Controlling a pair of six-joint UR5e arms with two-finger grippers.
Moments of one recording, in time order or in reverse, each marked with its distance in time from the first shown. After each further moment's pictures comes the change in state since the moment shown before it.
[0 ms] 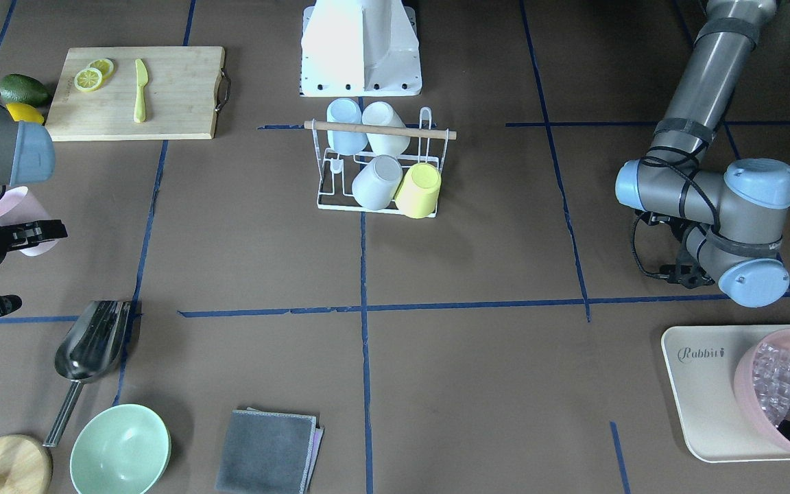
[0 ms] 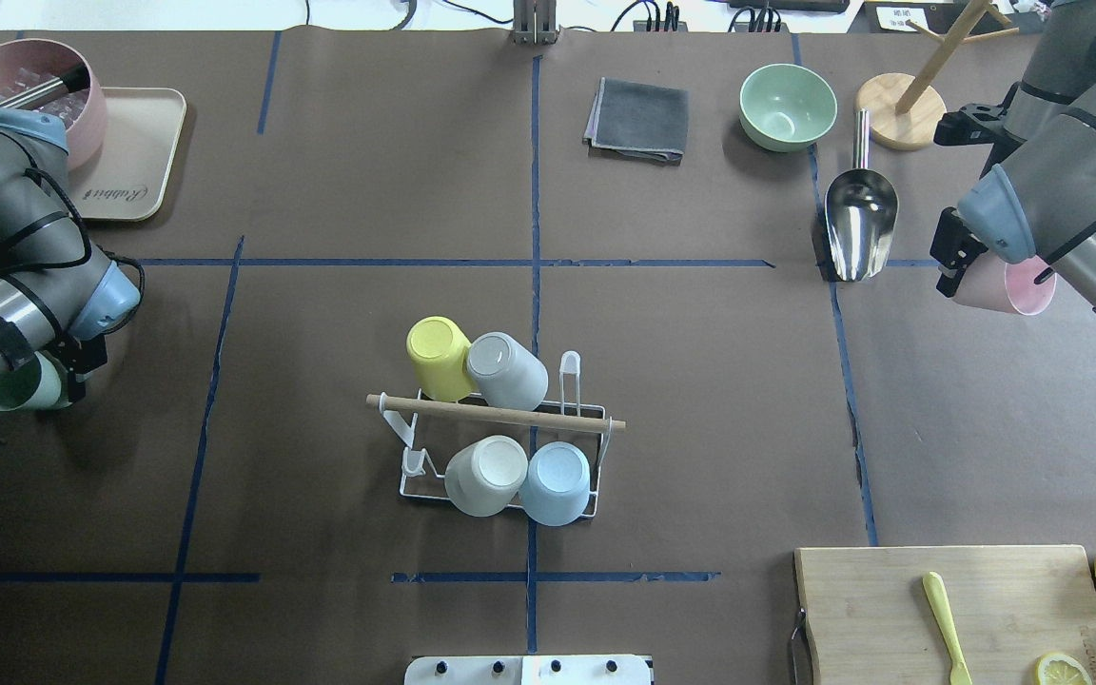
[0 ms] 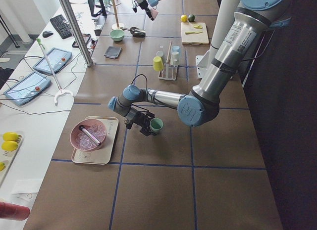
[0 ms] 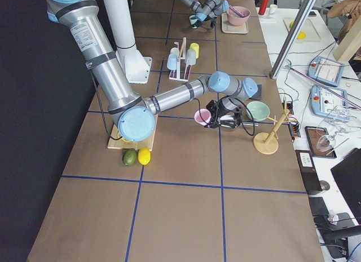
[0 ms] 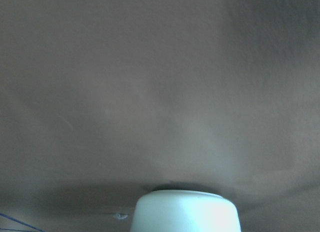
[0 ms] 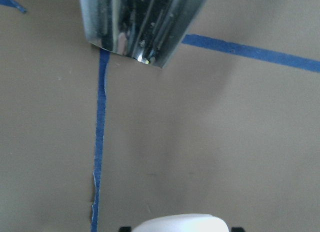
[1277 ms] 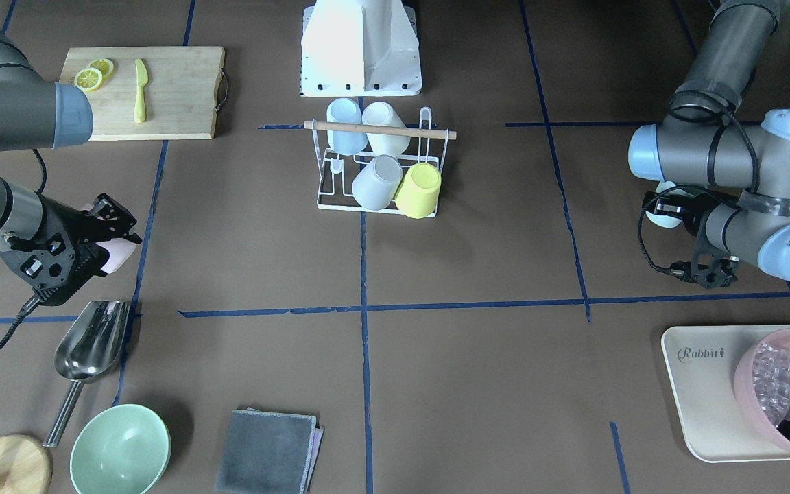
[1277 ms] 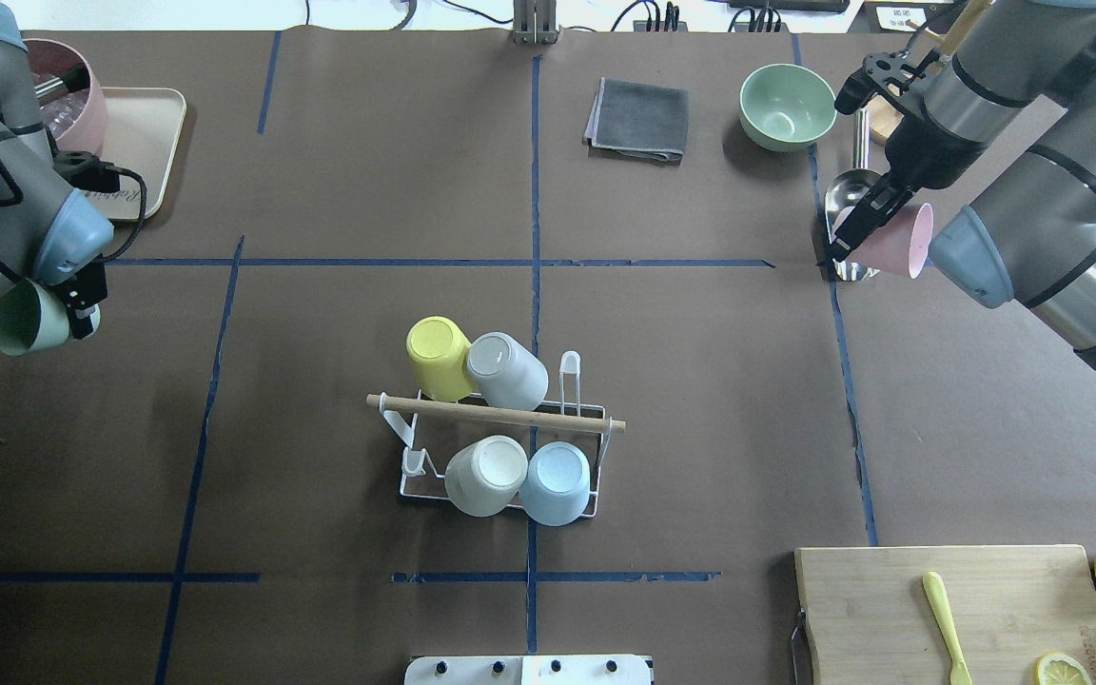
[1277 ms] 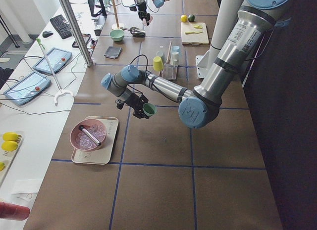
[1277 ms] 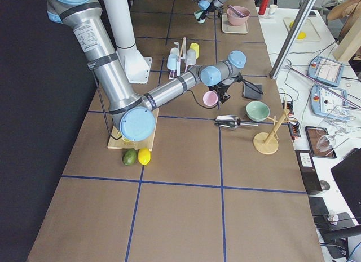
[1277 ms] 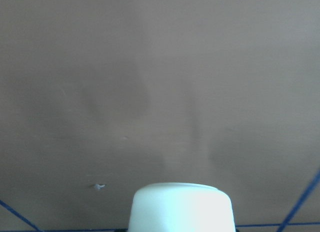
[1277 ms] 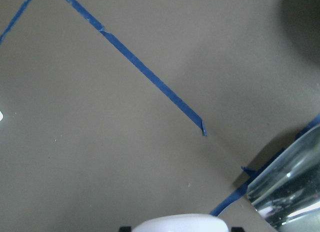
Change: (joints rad) left arm -0.094 0.003 -0.317 0.008 -0.030 -0.011; right arm -0.079 -0.032 0.112 0.640 -0.003 0.013
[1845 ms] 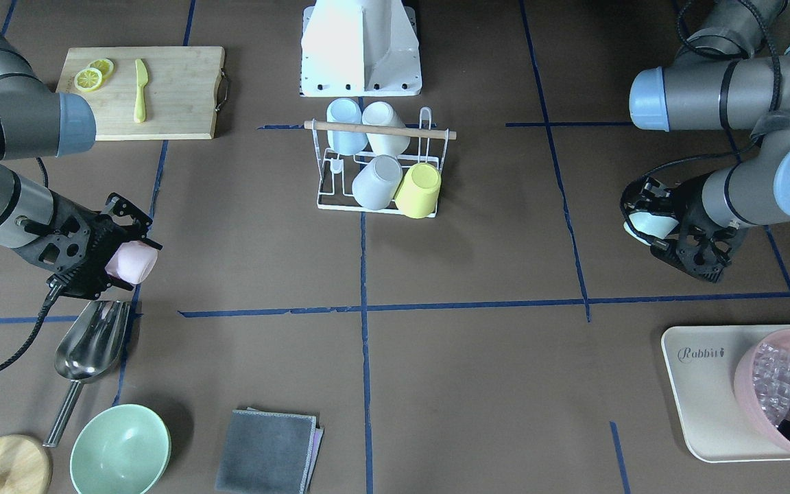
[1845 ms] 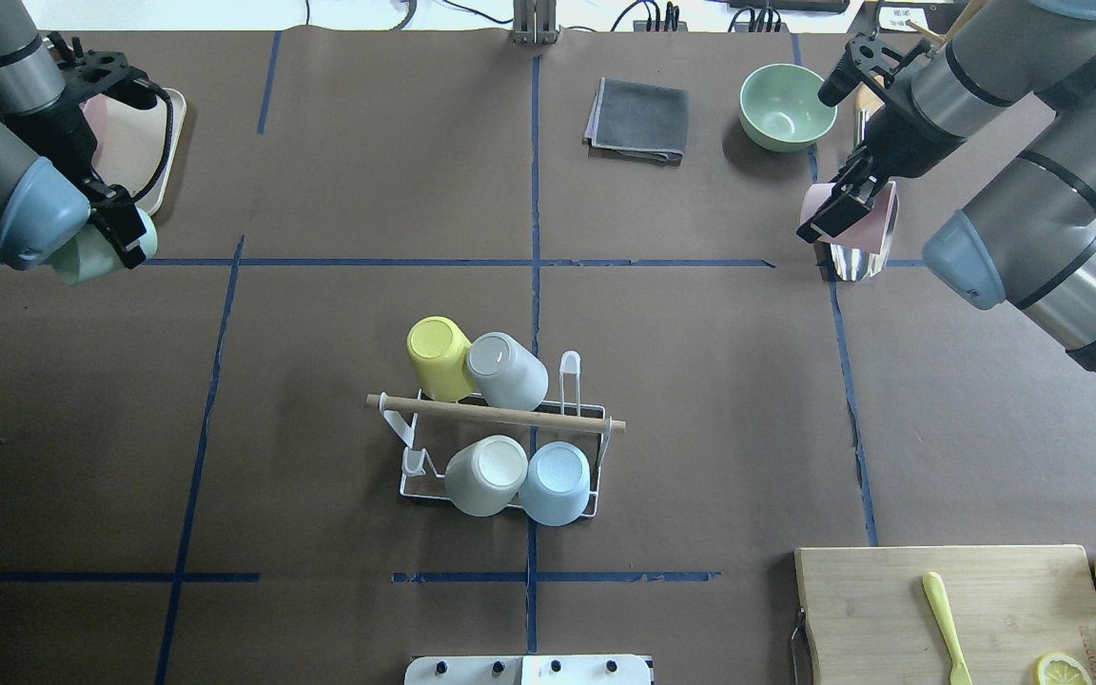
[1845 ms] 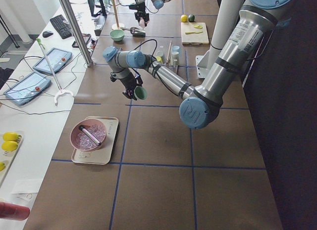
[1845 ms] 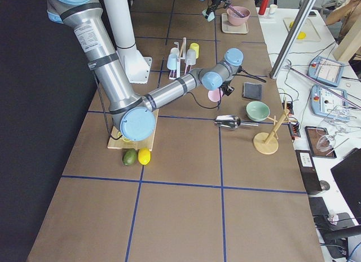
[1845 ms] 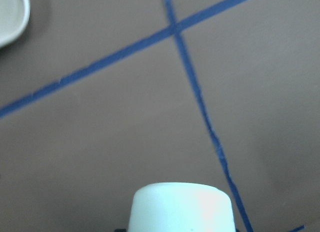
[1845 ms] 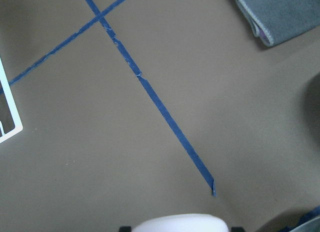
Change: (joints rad) left arm -0.018 0.002 -0.175 -0.322 0.001 -0.003; right arm -0.006 0.014 -0.035 0.274 -0.001 -0.041
